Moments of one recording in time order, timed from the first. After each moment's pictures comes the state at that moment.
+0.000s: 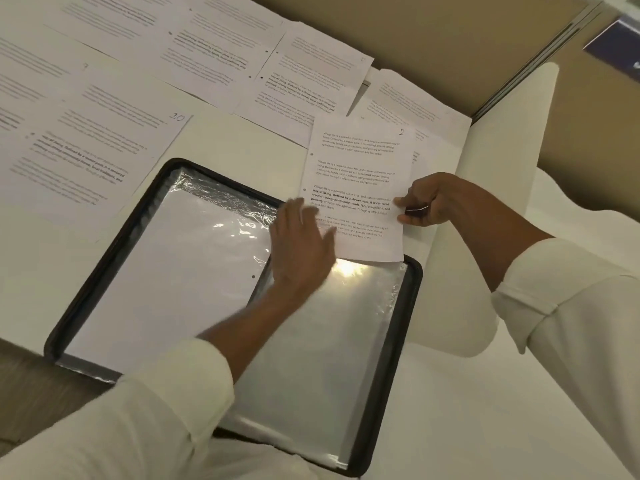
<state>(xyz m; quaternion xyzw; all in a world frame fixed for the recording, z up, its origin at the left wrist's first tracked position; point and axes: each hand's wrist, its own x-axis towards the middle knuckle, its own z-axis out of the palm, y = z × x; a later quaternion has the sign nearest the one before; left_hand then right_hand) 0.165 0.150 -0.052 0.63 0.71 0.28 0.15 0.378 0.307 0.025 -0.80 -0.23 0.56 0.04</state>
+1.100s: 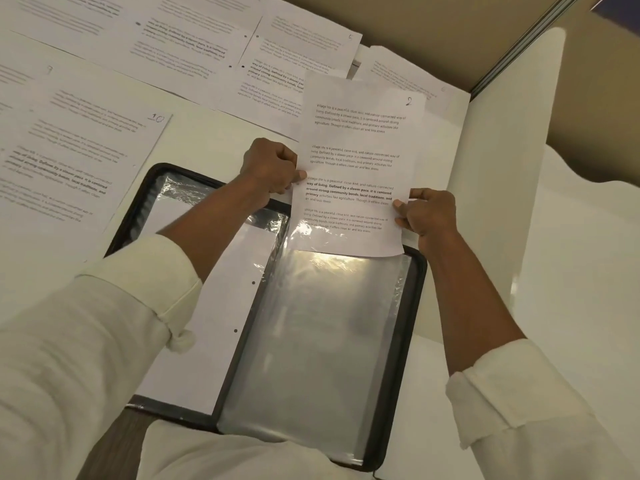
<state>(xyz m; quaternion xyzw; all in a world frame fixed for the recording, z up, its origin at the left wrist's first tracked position) 0.095 0.297 -0.025 0.41 0.71 0.22 0.53 0.367 0.240 -0.003 -0.81 -0.27 0.42 0.29</state>
